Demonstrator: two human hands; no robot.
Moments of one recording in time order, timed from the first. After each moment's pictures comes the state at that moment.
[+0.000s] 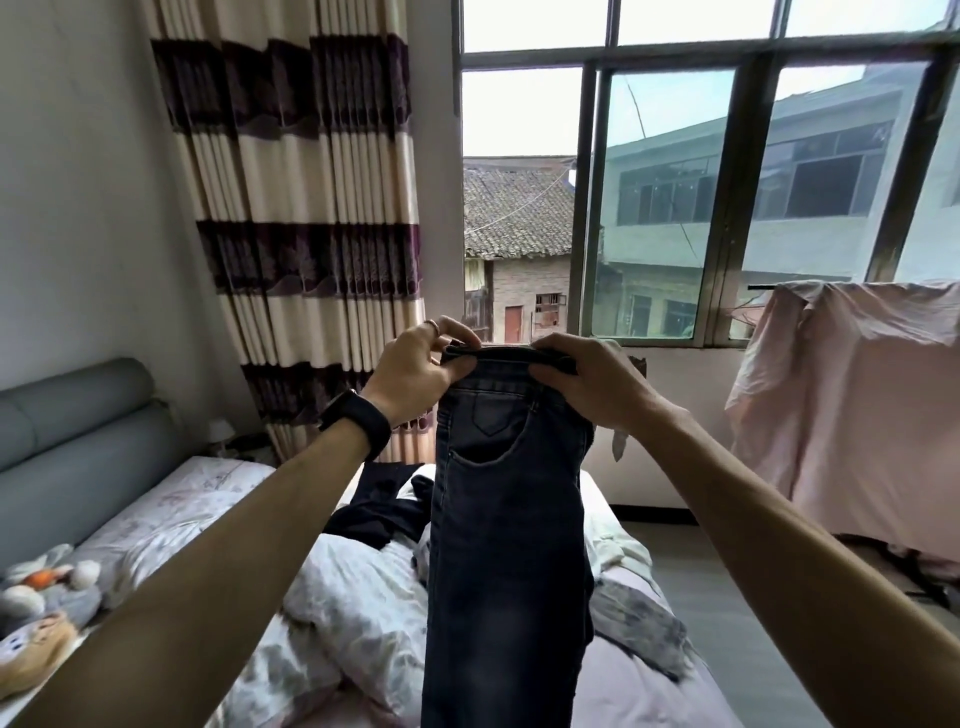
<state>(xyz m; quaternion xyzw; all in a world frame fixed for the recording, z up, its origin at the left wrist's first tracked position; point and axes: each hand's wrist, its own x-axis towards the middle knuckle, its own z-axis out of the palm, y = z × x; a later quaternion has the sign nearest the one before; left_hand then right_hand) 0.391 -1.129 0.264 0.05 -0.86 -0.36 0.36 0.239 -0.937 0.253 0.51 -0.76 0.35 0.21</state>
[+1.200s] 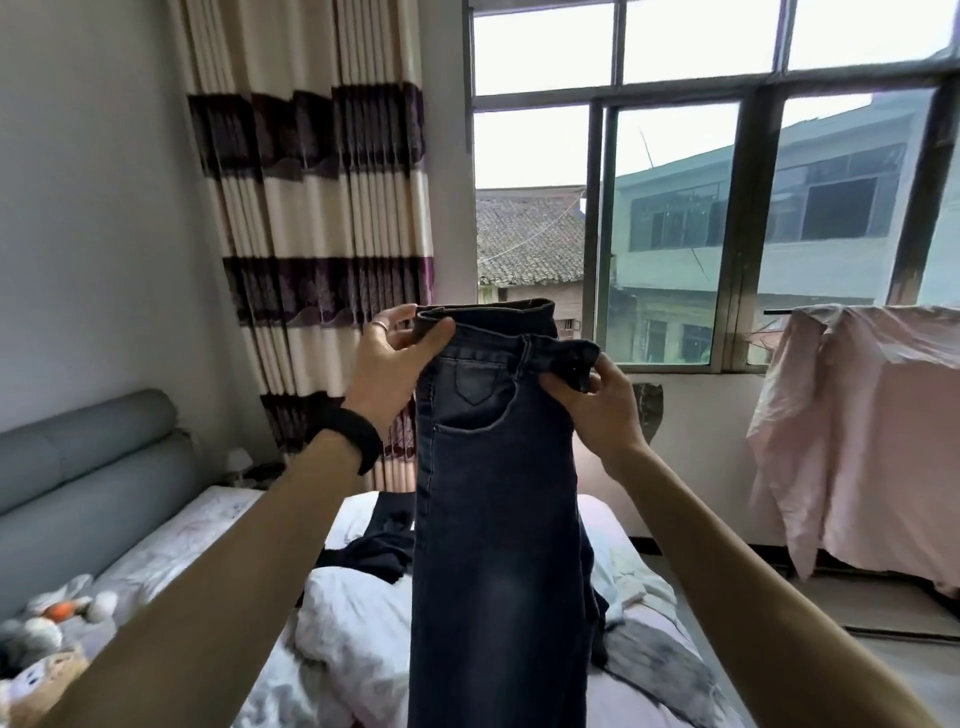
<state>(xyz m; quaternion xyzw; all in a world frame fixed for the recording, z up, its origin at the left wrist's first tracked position) 0.396 -1.146 0.287 0.07 -0.70 -0.55 0.46 0.241 -0.966 0.237 0.33 -0.61 0.72 0.05</state>
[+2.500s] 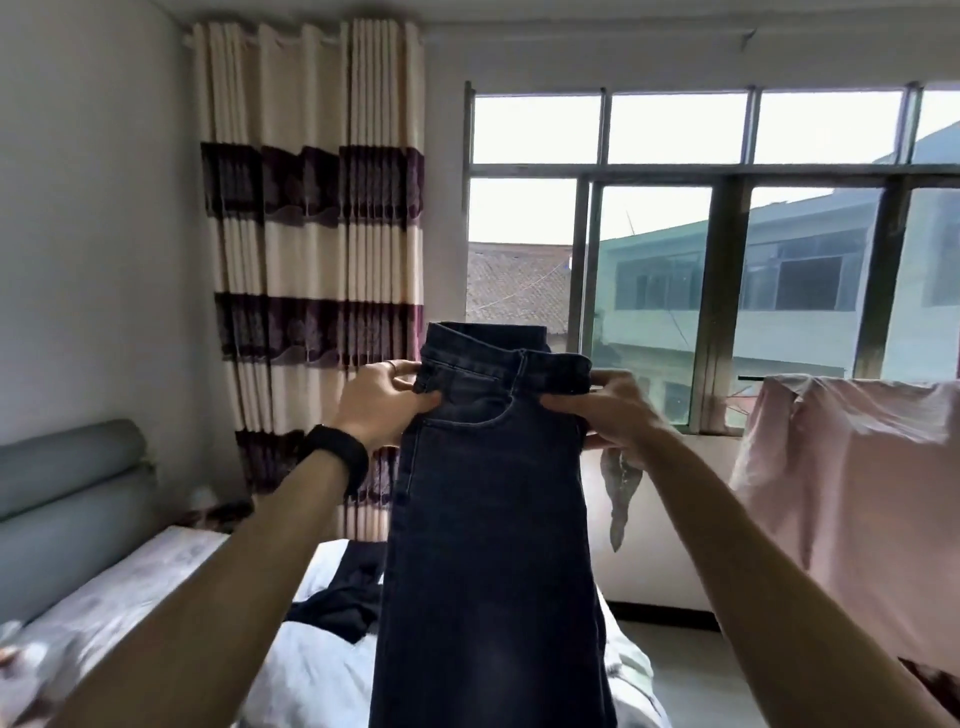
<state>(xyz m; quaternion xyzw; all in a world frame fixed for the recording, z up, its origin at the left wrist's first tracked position) 0.392 -1.135 0.321 0.16 -0.78 -0.47 0.38 0.241 -0.910 0.331 0.35 -0.69 0.63 -0.05</state>
